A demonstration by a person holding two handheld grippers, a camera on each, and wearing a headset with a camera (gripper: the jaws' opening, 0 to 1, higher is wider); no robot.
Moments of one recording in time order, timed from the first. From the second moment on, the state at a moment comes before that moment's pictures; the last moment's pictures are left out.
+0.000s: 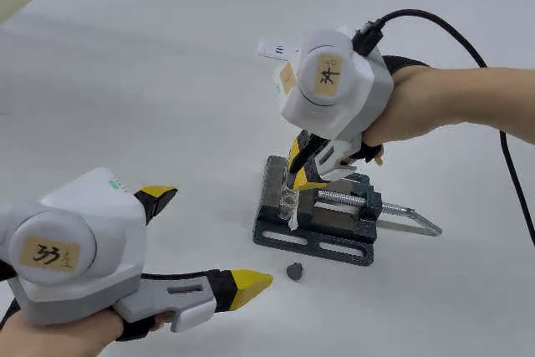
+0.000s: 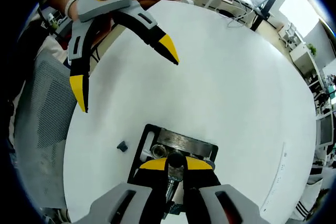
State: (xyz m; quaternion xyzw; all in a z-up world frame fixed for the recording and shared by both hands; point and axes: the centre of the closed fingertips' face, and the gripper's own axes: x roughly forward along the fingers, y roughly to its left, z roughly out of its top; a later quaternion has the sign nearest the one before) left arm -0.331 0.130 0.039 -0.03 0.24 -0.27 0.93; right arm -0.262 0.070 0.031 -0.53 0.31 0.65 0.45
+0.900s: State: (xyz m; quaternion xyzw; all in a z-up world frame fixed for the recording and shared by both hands) left arm -0.328 0.130 0.039 -0.02 0.23 -0.27 0.93; right arm -0.262 0.067 0.047 -0.49 0.33 0.66 0.46
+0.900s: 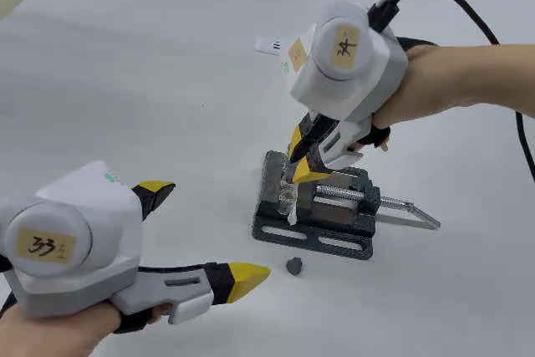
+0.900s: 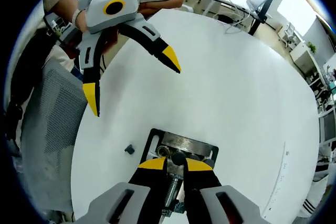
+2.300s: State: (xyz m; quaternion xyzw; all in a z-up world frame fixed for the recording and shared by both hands) left arm -0.329 0.129 0.026 -0.03 0.25 -0.28 0.93; right arm -0.264 0.068 0.034 -0.45 0.37 0.67 0.46
